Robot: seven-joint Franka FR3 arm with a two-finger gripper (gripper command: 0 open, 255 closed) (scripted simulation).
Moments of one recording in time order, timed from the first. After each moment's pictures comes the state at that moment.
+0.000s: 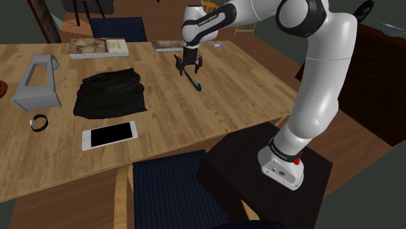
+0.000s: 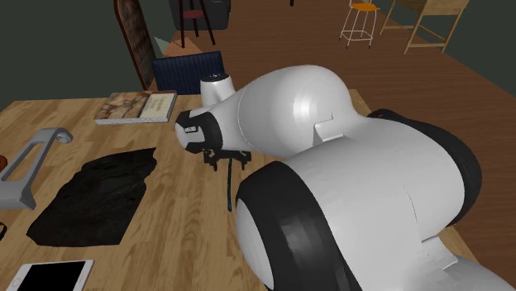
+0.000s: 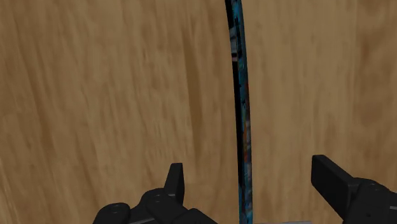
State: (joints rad) arm -0.08 0.40 0.08 -1.82 -0.05 2.18 0.42
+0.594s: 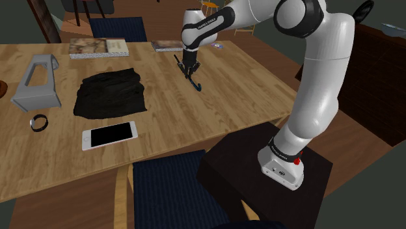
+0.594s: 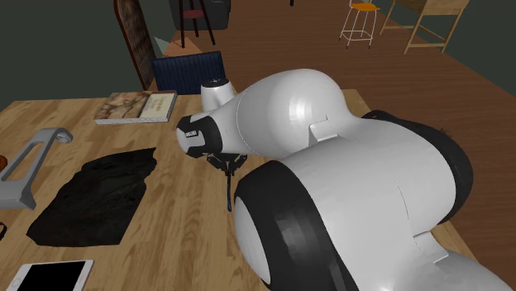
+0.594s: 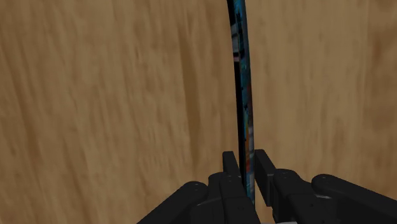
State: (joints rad) arm -0.08 0.42 0.08 -1.83 -0.05 2.21 0.42
